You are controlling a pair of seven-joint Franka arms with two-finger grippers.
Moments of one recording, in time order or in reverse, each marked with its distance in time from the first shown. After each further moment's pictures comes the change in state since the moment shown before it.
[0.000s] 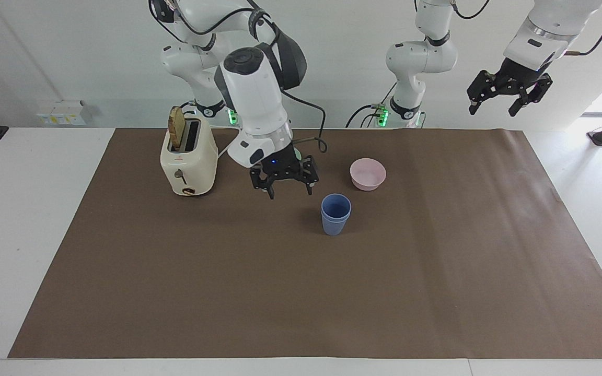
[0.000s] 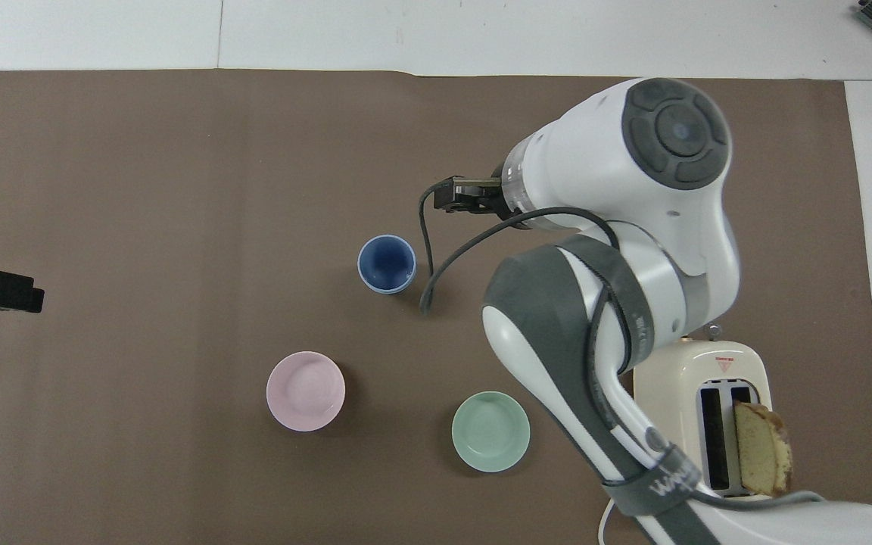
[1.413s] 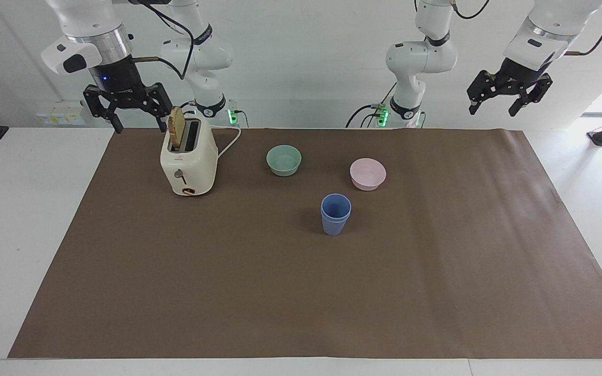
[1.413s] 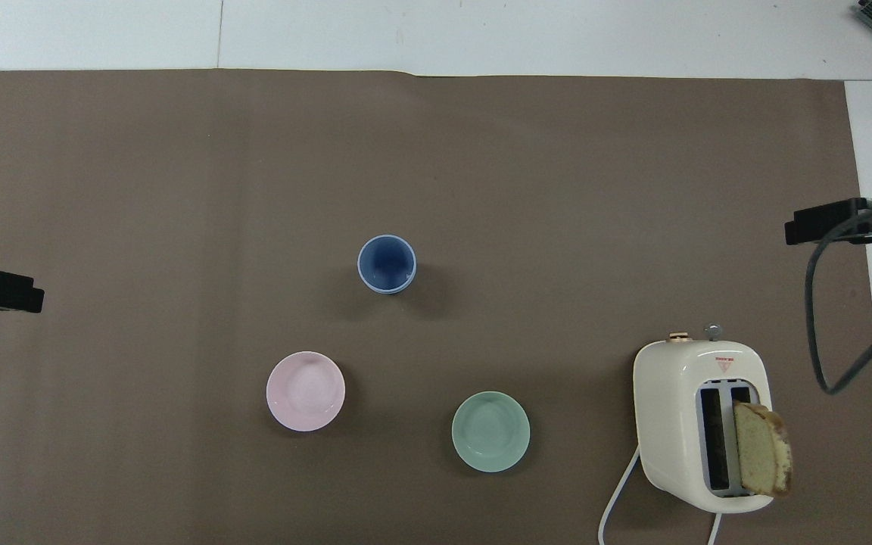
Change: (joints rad) left arm 0.000 0.000 0.000 0.000 0.000 0.000 0.000; right arm -0.381 -0.295 0.001 0.001 -0.141 -0.442 -0.403
